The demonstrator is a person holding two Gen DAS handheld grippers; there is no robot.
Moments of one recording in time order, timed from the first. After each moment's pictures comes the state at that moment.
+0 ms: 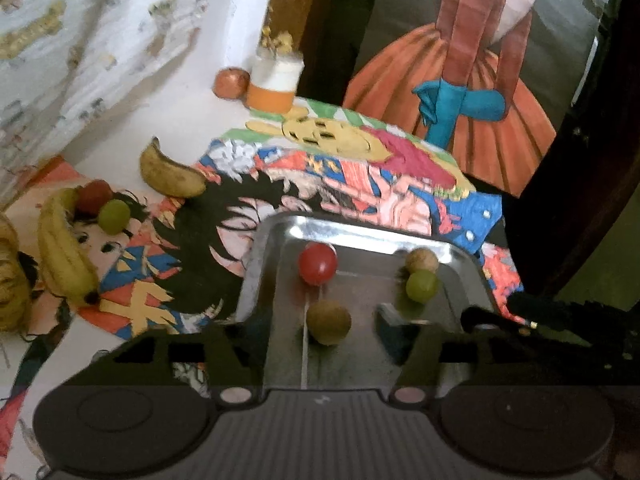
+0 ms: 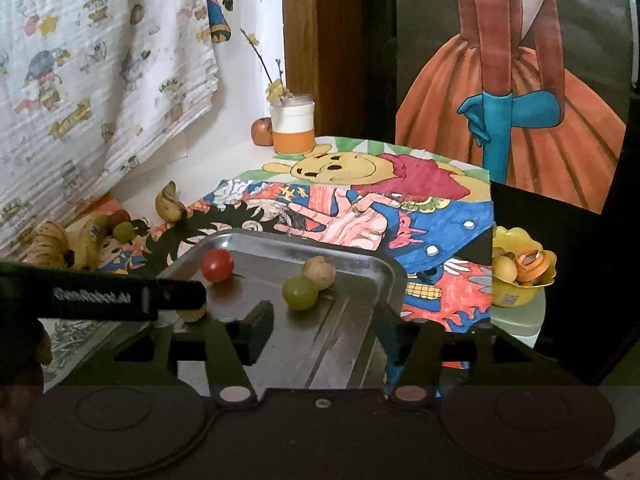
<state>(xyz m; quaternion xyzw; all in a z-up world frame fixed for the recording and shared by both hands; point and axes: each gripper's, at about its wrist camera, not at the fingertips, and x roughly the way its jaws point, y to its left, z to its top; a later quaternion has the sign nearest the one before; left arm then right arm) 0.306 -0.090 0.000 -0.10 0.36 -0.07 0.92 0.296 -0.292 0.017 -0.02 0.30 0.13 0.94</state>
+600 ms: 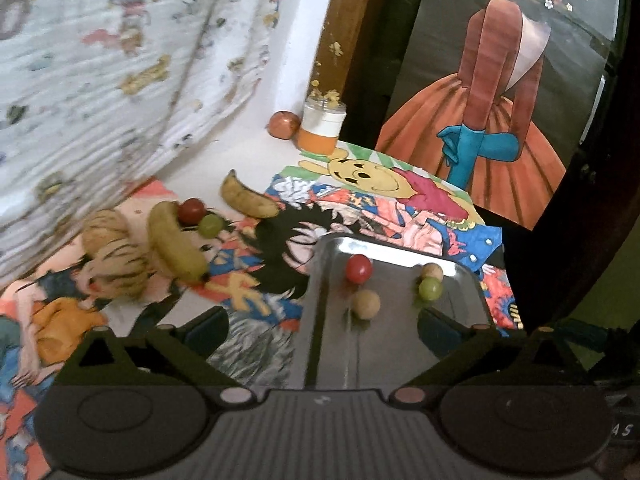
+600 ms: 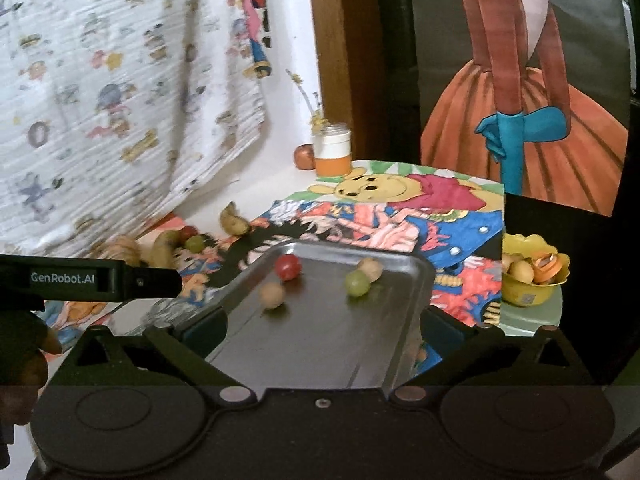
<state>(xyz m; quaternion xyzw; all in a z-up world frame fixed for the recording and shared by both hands) 0.221 -0.055 0.044 -0.11 0.32 -0.02 0.94 0.215 -0.285 0.049 0.00 0.28 0.18 0.94</state>
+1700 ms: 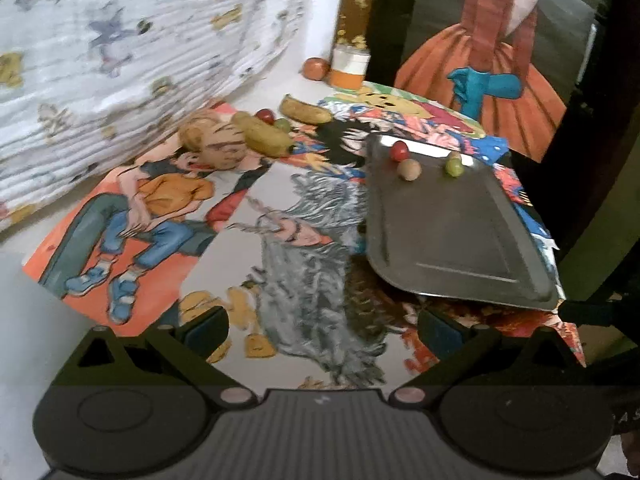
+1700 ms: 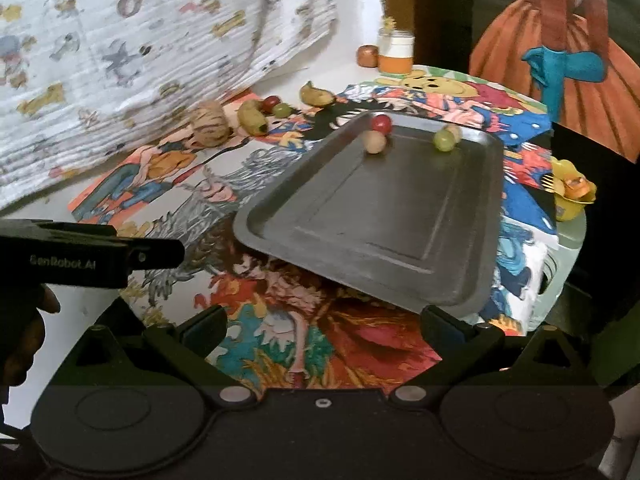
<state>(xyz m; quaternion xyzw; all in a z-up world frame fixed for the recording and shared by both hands) 0.089 -0.010 0.016 -0.07 0.38 -0.01 0.92 0.108 -0.228 0.022 -0.05 0.40 0.22 0.89</state>
